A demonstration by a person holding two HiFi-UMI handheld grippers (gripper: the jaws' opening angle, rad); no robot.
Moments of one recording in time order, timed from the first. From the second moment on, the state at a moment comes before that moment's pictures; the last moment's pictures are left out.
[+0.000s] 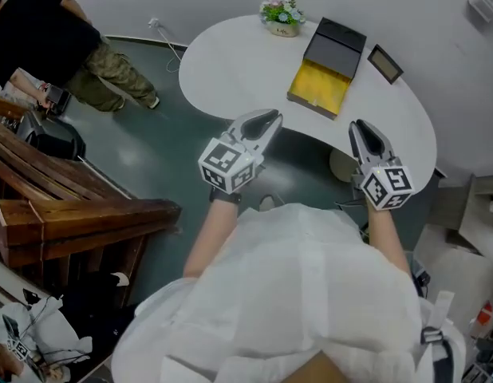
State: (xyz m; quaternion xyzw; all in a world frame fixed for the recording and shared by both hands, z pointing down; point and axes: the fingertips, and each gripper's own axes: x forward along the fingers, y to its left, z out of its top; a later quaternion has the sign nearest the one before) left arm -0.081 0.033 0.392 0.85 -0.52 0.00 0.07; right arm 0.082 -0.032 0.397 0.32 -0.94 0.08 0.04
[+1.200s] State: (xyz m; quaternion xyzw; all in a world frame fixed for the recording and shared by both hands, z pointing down) left arm -0.085 -0.128 0.453 0.93 -0.35 0.11 0.10; right arm 0.043 -0.142 0.457 0.36 -0.92 0.11 0.13
